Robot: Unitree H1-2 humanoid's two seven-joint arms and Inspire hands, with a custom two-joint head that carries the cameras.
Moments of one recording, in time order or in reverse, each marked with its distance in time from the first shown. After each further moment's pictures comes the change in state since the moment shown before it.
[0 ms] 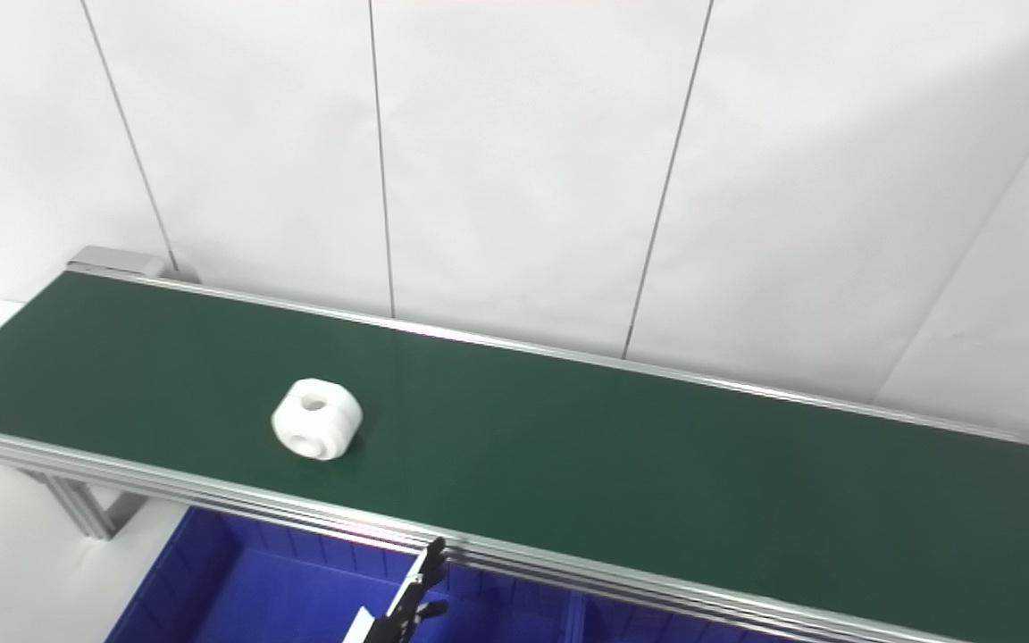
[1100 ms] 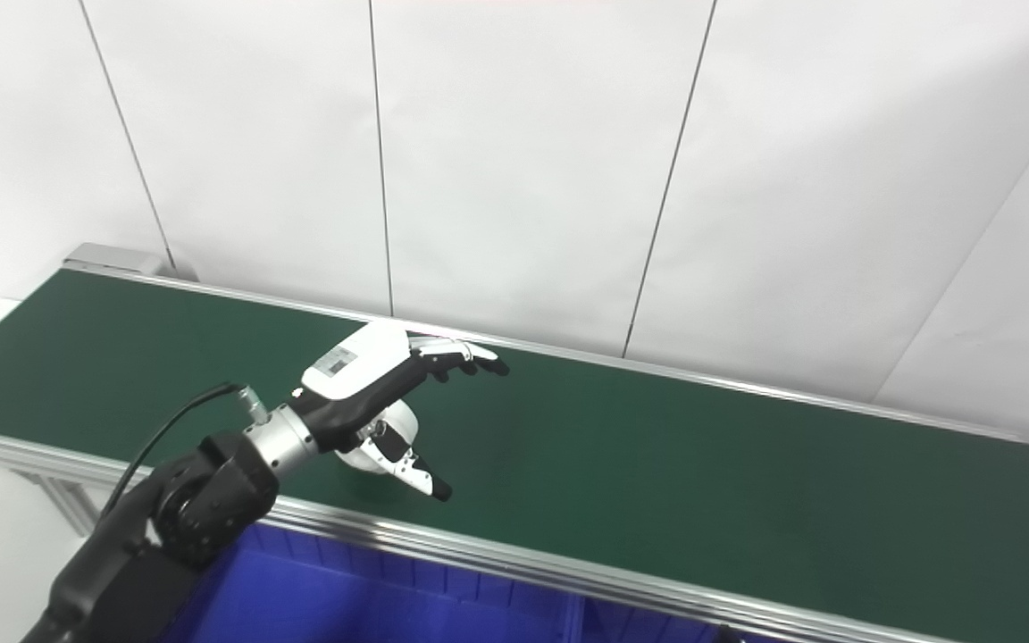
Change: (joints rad) left arm -0.633 0.330 0.014 -0.177 0.362 0.123 -0.385; right arm -0.033 0.053 0.015 0.001 -0.085 -0.002 -0.025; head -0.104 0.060
